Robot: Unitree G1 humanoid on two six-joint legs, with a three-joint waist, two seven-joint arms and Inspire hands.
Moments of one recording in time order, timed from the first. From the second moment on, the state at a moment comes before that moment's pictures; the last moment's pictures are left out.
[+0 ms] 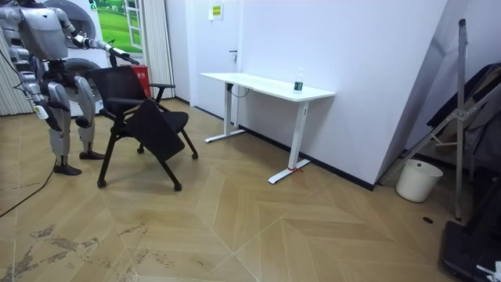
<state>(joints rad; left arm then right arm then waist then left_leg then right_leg) -0.09 0.43 -0.17 -0.06 0.76 0.14 -0.36 -0.02 -0.27 -0.07 1.33 0.27 0.00 0.10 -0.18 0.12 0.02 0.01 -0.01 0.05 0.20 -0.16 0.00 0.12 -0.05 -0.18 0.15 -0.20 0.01</state>
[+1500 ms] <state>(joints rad) -0.21 0.35 -0.17 0.34 0.75 0.10 -0.32 0.03 -0.27 -0.07 1.28 0.30 0.02 0.03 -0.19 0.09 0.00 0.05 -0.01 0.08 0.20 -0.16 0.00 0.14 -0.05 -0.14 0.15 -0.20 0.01</state>
